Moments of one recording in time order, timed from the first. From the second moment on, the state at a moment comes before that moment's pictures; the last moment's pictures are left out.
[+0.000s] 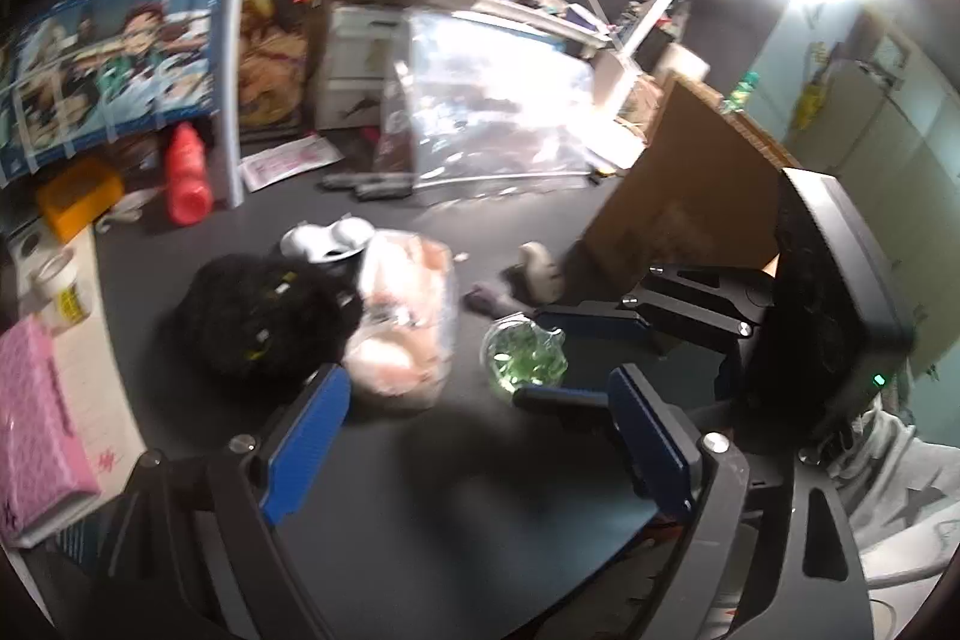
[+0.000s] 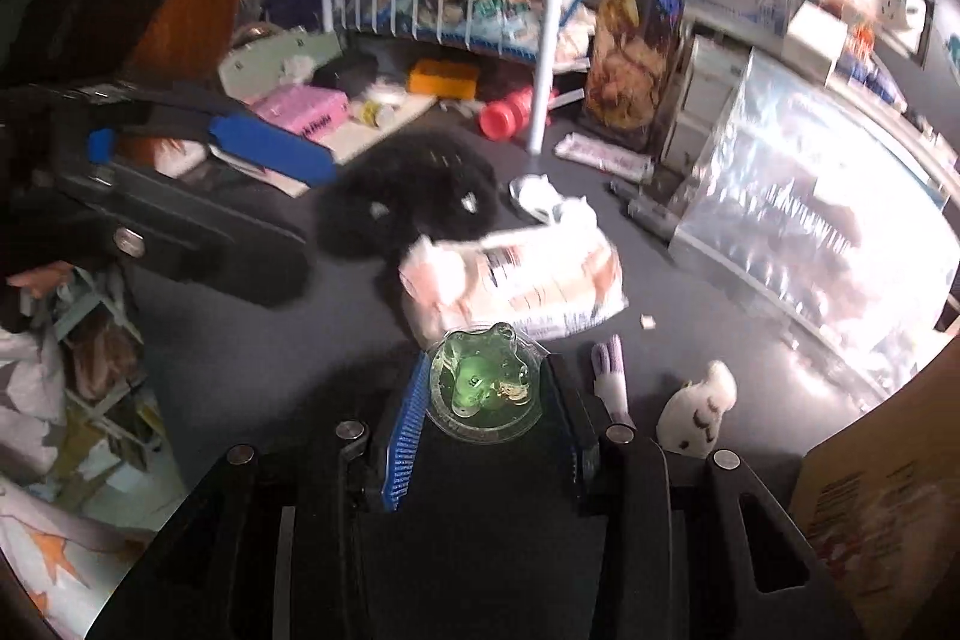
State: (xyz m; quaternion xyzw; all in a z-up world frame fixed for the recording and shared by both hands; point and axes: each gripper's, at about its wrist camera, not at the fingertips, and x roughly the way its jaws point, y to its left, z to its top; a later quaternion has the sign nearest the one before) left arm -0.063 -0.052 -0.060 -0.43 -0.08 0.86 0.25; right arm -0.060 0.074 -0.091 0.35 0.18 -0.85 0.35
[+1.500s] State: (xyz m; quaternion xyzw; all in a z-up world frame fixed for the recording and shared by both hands) left arm -0.158 0.173 0.039 -0.42 0.03 0.81 0.41; right arm -0.062 0.239 0.037 0.30 0.14 -0.92 0.19
